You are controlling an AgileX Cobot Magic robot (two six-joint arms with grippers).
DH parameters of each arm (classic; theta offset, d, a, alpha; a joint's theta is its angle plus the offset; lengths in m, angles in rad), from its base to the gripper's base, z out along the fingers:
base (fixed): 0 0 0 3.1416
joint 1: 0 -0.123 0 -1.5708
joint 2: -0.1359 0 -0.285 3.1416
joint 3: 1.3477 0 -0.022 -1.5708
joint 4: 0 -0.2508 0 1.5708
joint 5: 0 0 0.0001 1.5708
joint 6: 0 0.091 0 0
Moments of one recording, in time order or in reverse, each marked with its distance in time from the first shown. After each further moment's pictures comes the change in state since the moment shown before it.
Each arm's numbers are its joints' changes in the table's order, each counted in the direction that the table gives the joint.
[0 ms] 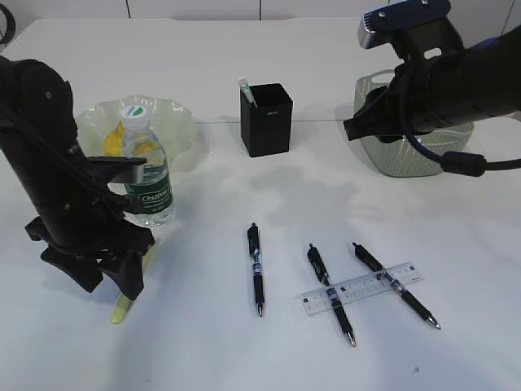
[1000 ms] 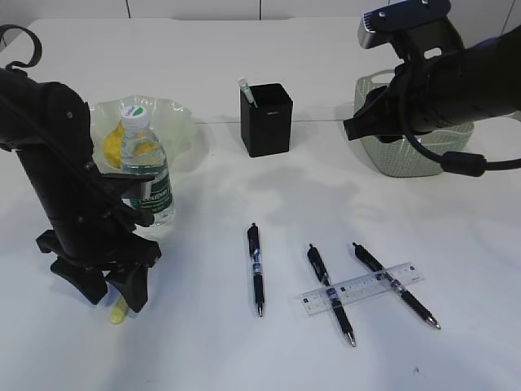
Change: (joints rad) left arm 0.000 -0.084 -0.022 0.000 -0.009 0.000; right arm 0.000 0.000 0.000 0.000 0.000 0.002
